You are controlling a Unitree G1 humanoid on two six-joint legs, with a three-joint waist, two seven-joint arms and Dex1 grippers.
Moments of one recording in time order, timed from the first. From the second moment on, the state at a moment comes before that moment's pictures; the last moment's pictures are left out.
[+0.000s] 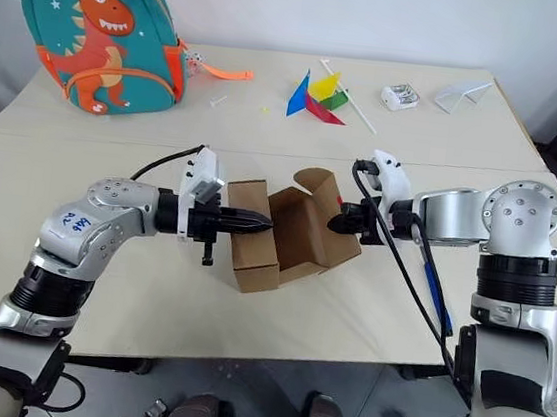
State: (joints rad) left arm -0.65 0.57 -0.12 -0.13 -0.45 0.69 -0.96; right arm -0.98 -0.63 -0.09 0.21 1.40 1.61 -0.21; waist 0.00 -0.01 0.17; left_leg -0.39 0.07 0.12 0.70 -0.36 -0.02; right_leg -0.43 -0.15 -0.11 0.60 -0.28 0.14
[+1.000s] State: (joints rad) left arm -0.45 0.68 0.03 -0.20 -0.49 0.68 -0.92; right arm -1.00 -0.70 -0.05 0.10 1.36 1.61 -0.17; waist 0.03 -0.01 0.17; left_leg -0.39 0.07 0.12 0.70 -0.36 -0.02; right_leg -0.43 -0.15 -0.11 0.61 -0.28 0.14
